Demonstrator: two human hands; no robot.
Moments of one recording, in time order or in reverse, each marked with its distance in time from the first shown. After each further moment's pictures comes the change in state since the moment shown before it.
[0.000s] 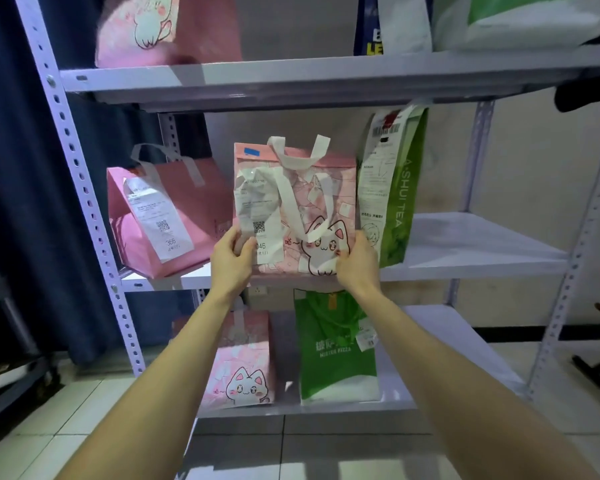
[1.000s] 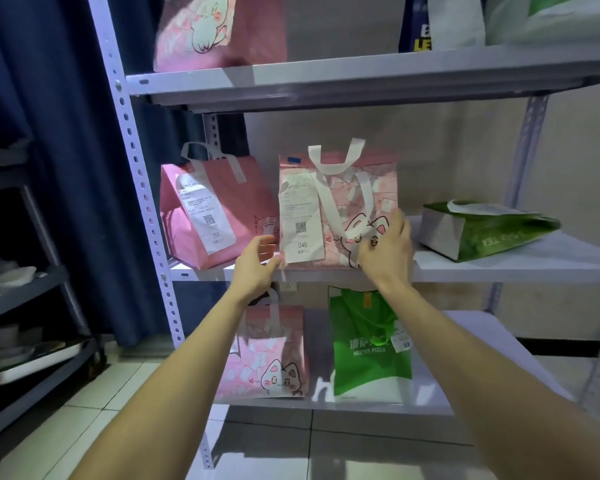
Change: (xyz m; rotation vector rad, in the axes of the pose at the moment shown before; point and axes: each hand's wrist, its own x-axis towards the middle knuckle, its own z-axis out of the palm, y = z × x) left_hand 0.002 -0.041 -0.037 0.205 -0.107 -0.117; right_hand -0.005 -0.022 0.012 -0.093 0.117 -0.149
